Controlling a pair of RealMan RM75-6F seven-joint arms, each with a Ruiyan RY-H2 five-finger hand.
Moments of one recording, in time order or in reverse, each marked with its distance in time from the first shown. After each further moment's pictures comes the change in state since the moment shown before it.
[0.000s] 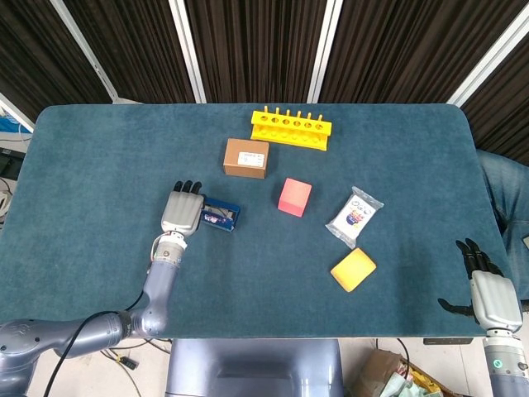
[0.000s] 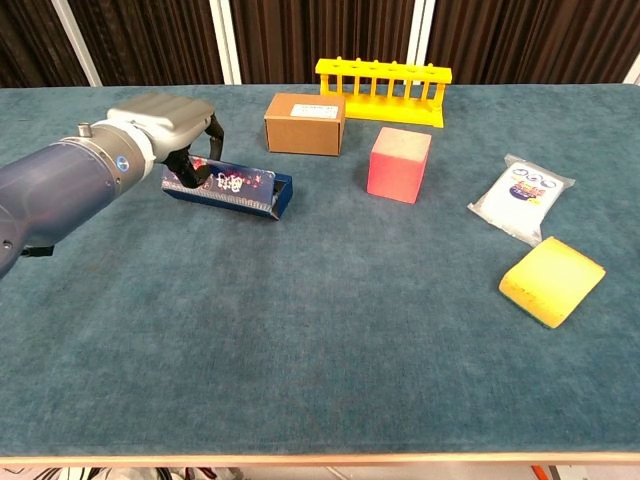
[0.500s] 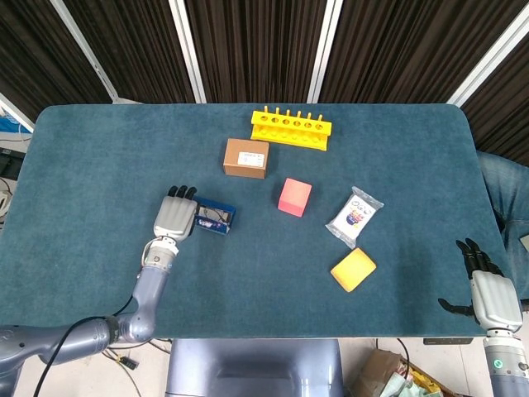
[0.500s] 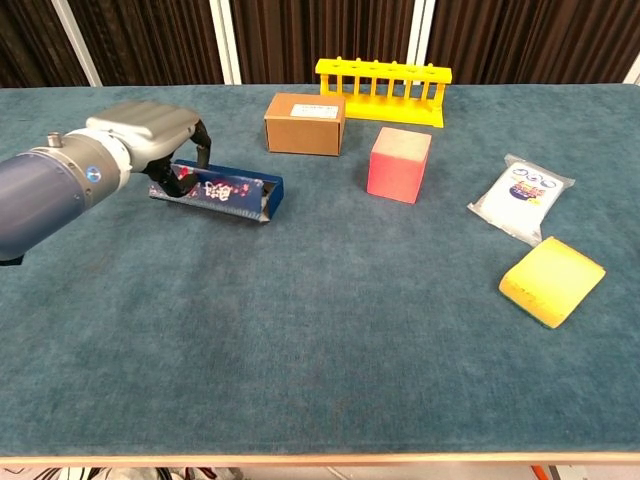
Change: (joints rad) left arm 0.060 0.043 0.029 -0.050 0.074 -0.013 -0.047; right arm -0.001 0.003 0.000 -0.001 -0.003 0.000 0.005
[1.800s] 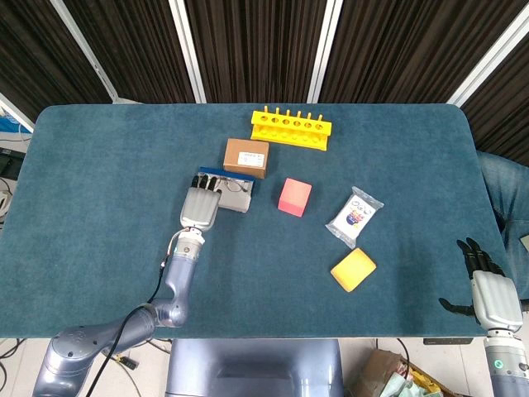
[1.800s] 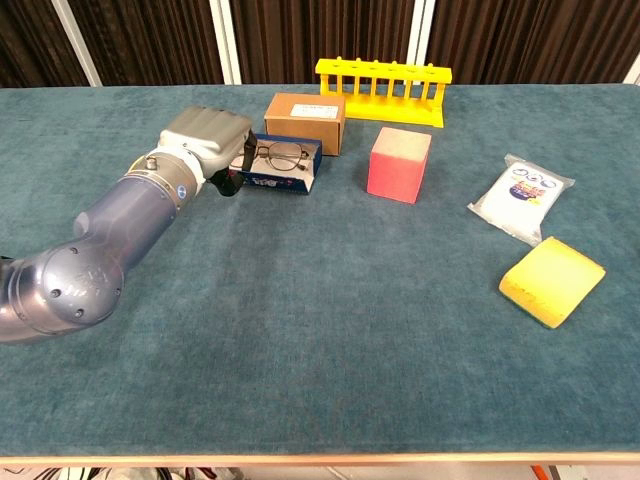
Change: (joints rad) left arm -0.137 -0.316 -0.066 0.556 0.139 -0.079 -0.132; right arm -0.002 -0.004 0.000 0.009 -0.010 0.007 -0.003
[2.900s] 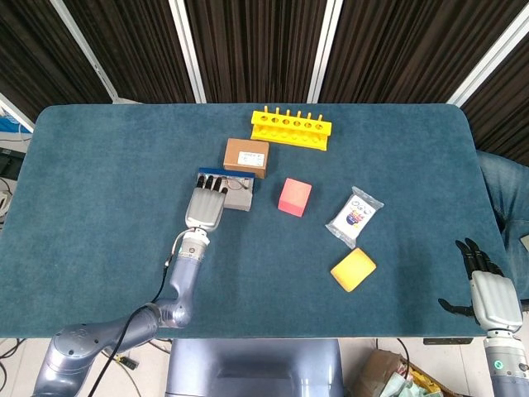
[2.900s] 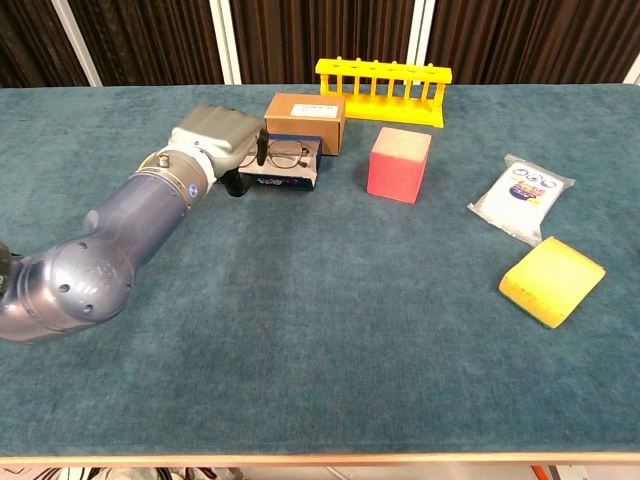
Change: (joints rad) left arm -0.033 -0.007 0.002 -0.021 -0.035 0.004 0.061; right arm -0.002 0.002 -0.004 0.005 -0.015 0.004 0.008
